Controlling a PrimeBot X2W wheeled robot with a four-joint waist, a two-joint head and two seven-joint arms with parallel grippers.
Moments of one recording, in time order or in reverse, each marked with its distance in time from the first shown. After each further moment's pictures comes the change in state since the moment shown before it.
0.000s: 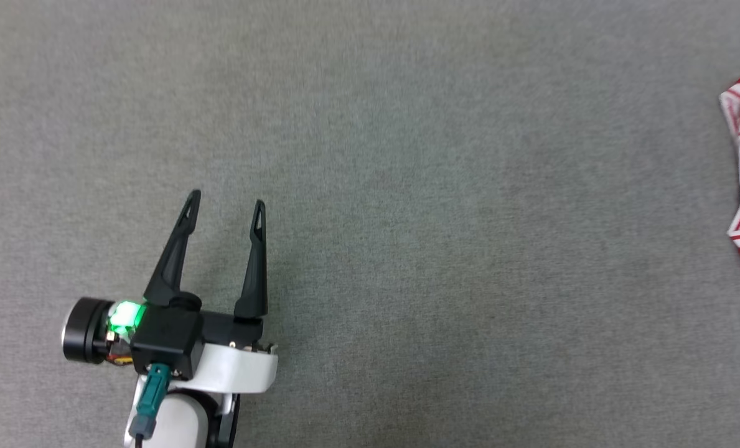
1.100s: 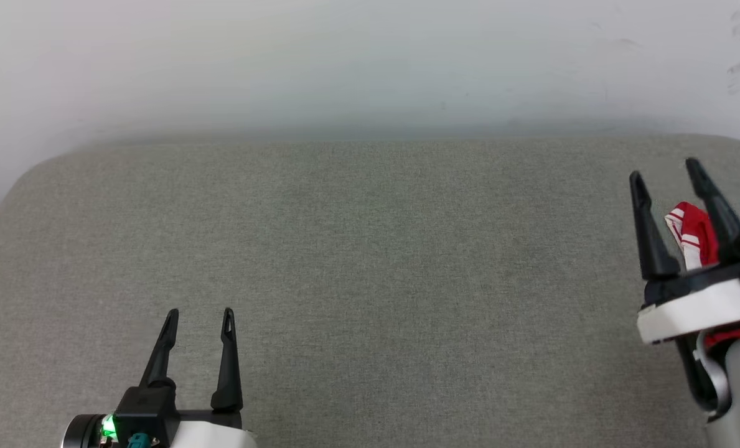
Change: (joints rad) left arm 0.244 -0.048 0.090 0.083 -0.086 0.006 0.000; right arm 0.428 0.588 -0.041 -0.554 -0.332 0.000 -0.585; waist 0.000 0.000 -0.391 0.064
